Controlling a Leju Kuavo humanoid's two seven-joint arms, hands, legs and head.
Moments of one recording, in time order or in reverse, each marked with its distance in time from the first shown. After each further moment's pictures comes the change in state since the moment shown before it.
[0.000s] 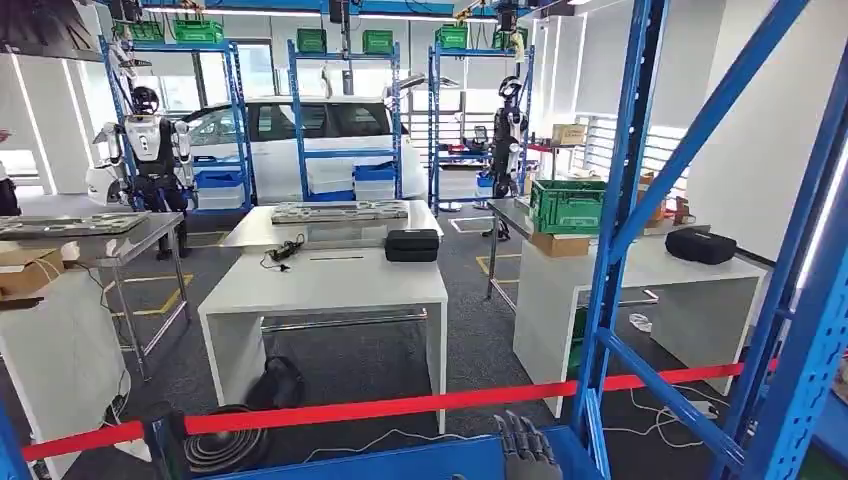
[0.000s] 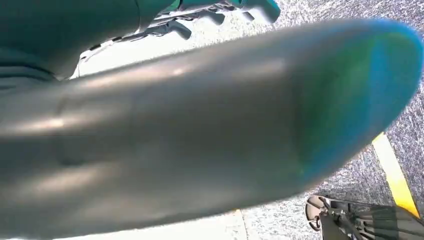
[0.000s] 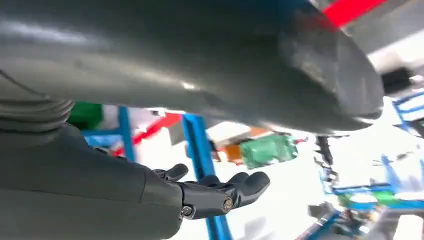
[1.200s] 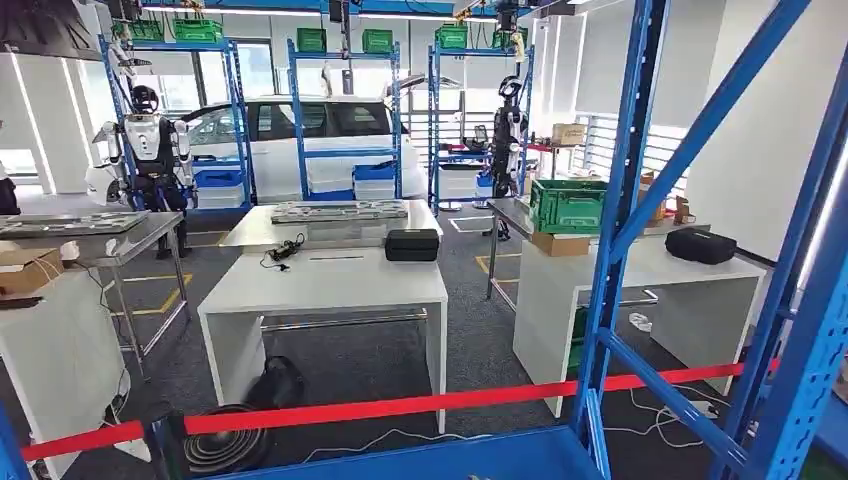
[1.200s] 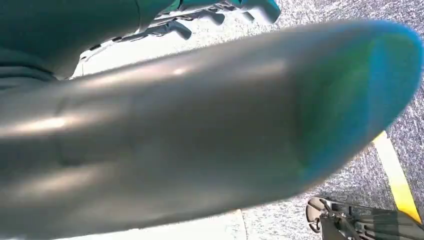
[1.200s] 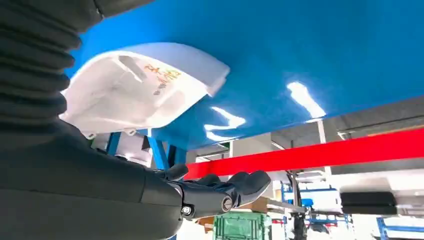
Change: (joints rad) left arm -0.003 -0.001 0.023 0.001 -0.013 0.005 0.011; right arm 0.019 0.007 0.088 0.122 -0.084 0.233 -0.021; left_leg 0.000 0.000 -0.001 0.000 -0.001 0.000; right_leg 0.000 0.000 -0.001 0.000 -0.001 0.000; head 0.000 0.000
